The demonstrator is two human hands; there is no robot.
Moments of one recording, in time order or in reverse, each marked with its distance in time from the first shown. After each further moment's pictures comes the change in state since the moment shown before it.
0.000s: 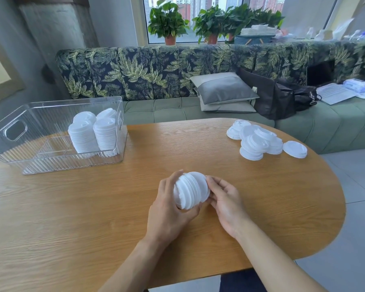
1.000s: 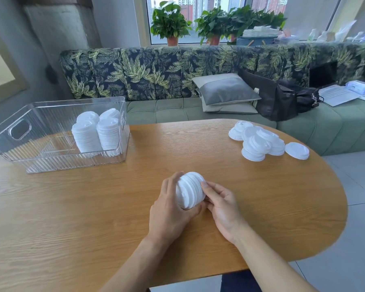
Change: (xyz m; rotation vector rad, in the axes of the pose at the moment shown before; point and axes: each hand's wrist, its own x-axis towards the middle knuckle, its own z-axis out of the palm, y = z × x) left_hand 0.000 -0.001 0.003 0.070 0.005 -0.093; right_hand -0.010 0.010 0.005 -0.014 -0.146 -0.035
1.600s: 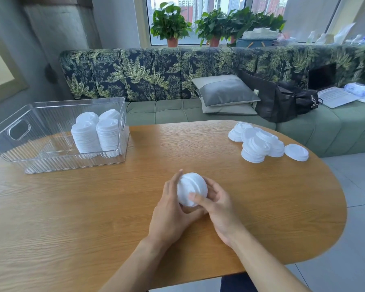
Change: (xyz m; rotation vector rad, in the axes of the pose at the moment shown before) left_hand 0.001 -0.005 0.002 -0.147 -0.123 -0.020; right_hand -0.003 -0.001 0.006 -0.107 -0.038 -0.017
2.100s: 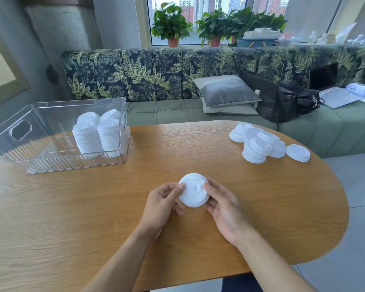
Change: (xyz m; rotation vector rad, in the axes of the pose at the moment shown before) left_hand 0.017 -0.010 -0.021 -0.710 -0.050 -0.331; right_hand 0.003 -0.006 -0.008 0.288 0.048 0.104
